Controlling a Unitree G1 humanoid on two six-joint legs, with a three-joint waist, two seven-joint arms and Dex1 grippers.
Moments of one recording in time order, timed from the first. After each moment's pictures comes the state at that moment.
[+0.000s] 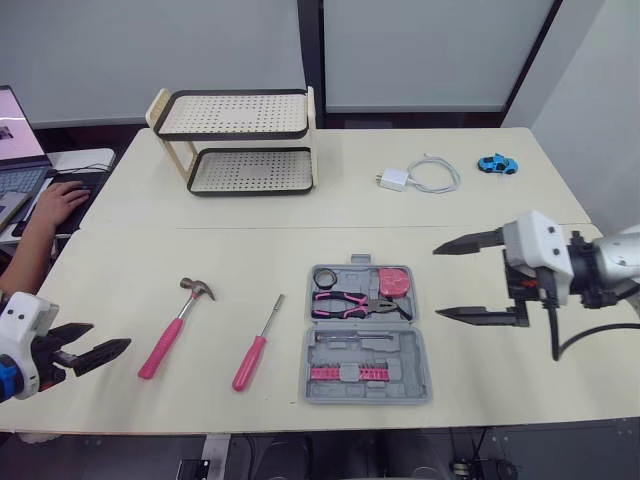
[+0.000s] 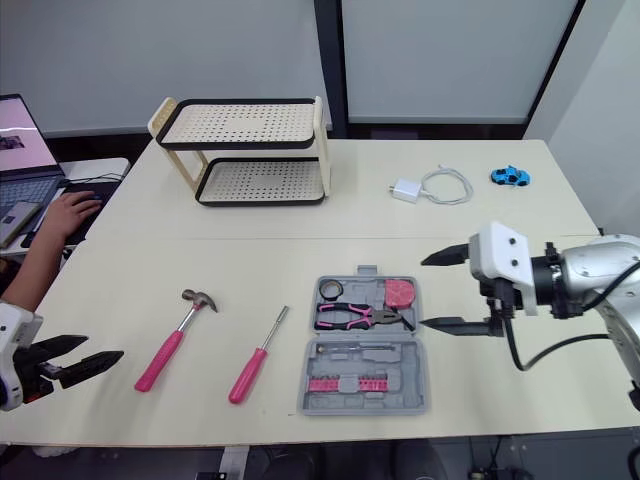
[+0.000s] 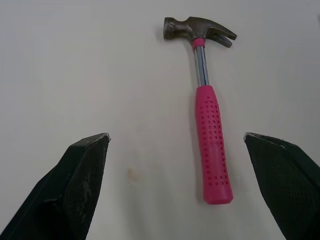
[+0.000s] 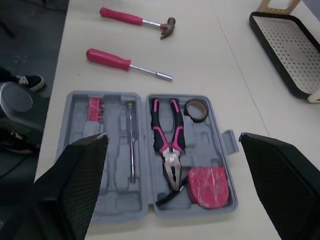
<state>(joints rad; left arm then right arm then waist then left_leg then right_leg) 0.17 0.96 0.55 0.22 -0.41 0.48 -1.02 -0.42 -1.00 -0.02 -0.47 0.54 0.55 1.19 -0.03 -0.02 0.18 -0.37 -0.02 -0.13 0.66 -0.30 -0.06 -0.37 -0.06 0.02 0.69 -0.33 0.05</state>
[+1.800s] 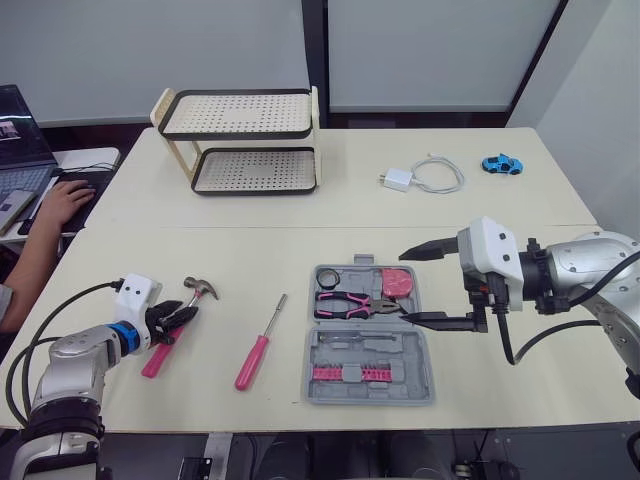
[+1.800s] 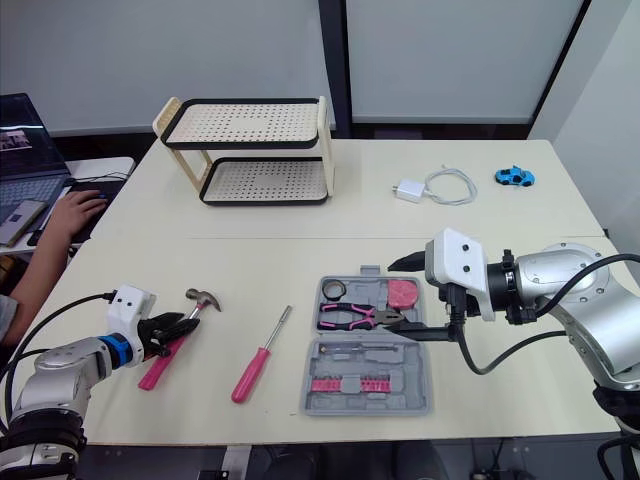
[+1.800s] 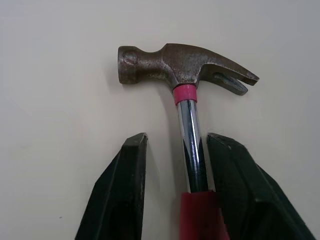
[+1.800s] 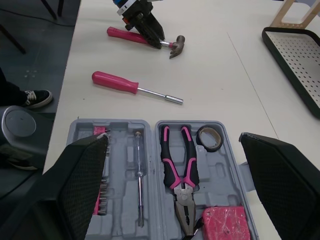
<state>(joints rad) -0.25 0.73 0.21 0.62 -0.22 0.22 -0.87 -0.46 -0.93 0.06 -0.57 0.54 0.67 1.07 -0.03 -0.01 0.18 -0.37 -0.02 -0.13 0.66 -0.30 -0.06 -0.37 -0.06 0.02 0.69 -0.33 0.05</state>
